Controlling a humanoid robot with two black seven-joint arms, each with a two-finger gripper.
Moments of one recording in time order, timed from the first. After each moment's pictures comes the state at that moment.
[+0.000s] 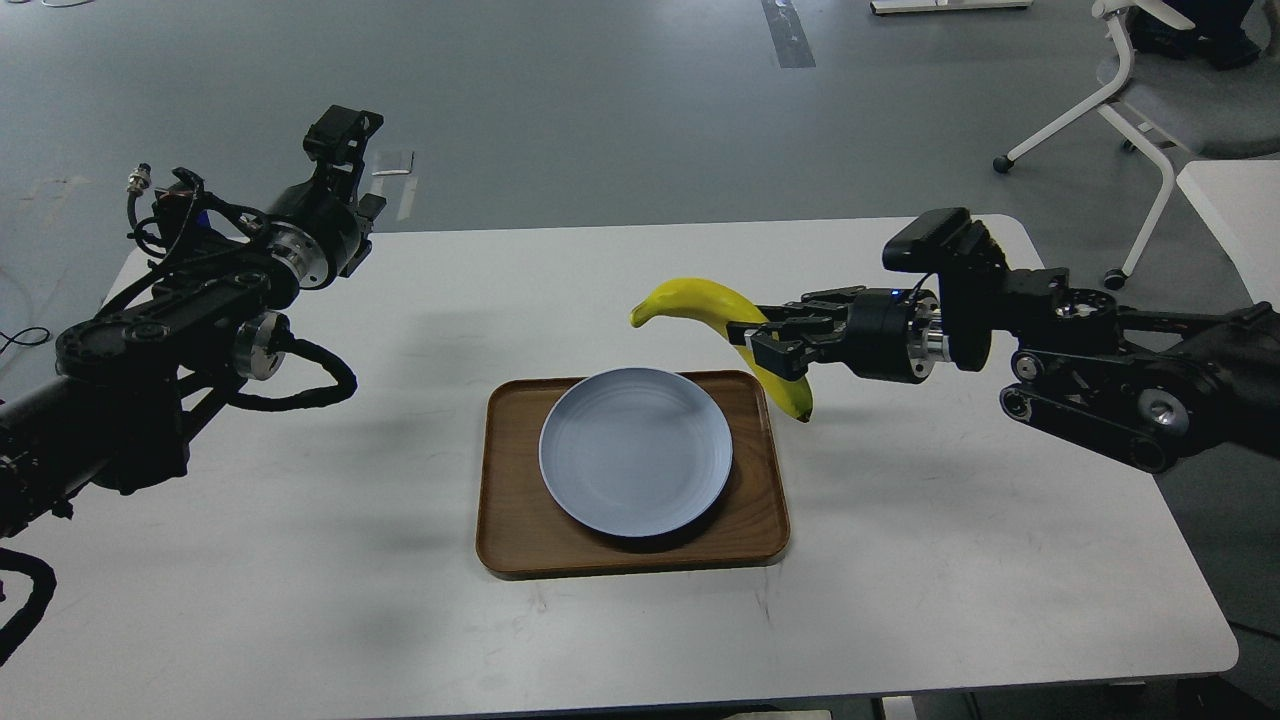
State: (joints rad) left arm -0.99 0.35 -0.25 -0.68 0.23 0.09 -0.29; right arm 1.17 -0.40 -0.16 1.03 -1.51 0.02 0.42
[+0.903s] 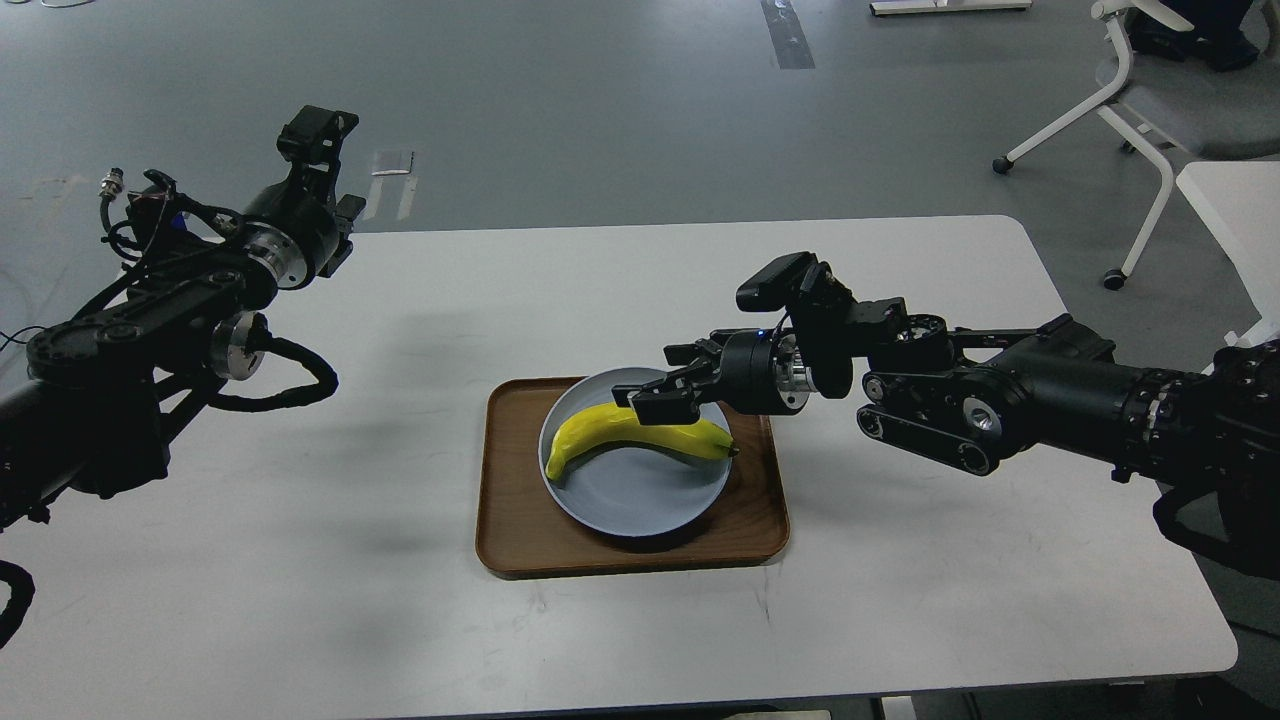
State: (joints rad) left arm -0.98 0.41 -0.34 -0.75 0.20 0.00 -0.29; right arm 1.16 -0.20 -0.11 0.81 -1.18 0.03 0.41
